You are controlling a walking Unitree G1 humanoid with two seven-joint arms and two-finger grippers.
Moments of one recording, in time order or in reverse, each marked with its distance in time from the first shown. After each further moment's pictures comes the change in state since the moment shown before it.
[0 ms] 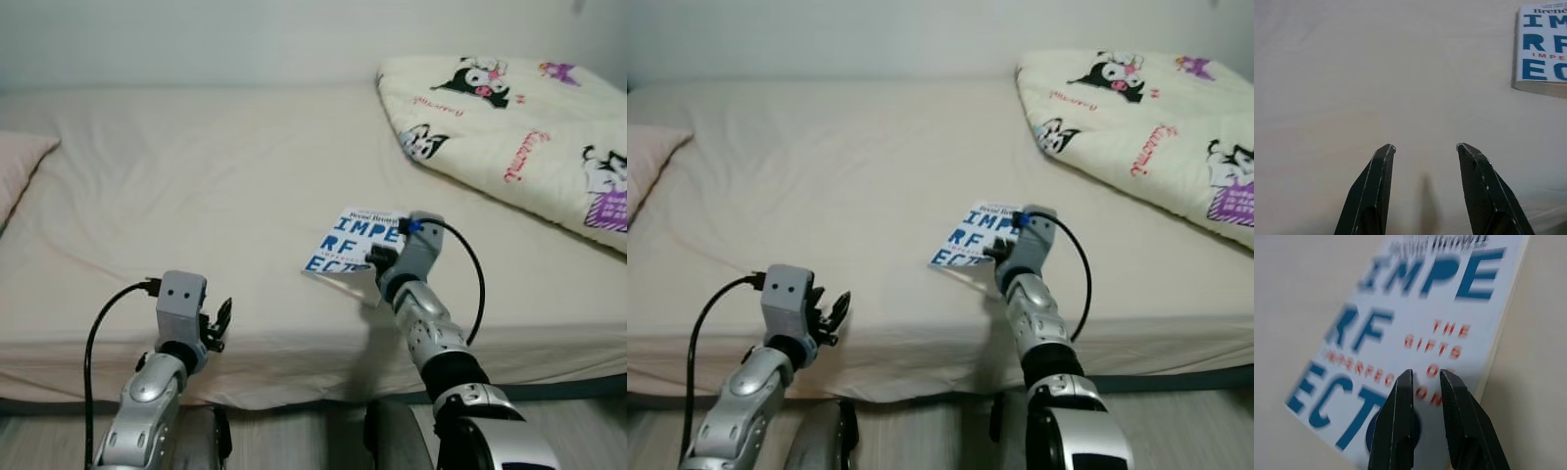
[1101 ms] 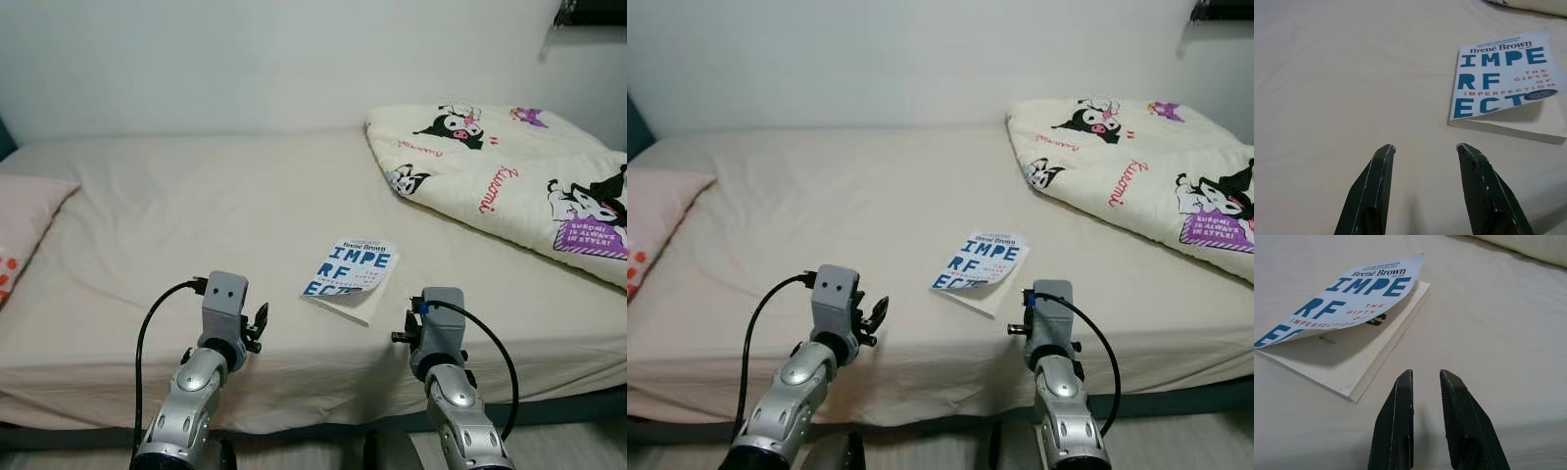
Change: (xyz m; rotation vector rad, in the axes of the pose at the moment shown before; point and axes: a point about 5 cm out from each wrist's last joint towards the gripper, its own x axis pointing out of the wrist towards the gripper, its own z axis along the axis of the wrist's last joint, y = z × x) left arm 0.027 -0.044 -0.016 -0.063 0.046 -0.061; right arm -0.066 -0.044 -0.045 -0.339 -0.087 -0.148
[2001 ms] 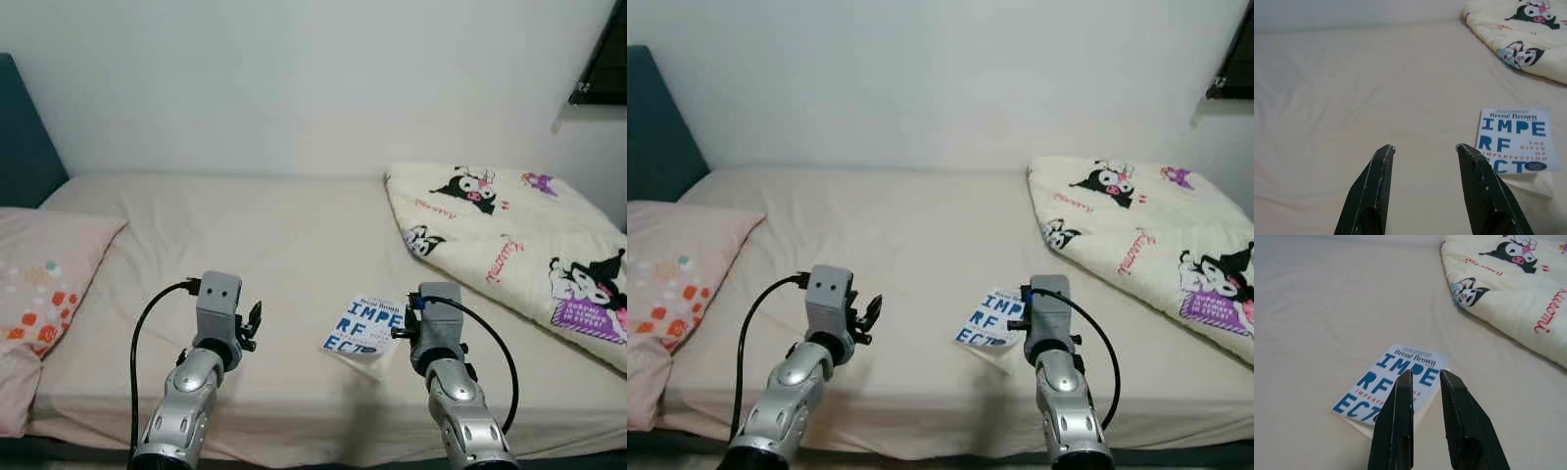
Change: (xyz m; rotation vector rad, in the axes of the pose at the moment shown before) left arm -0.001 0.005 0.000 -0.007 -0.008 0.044; right arm 0.003 -0.001 0.007 -0.048 -0.018 0.004
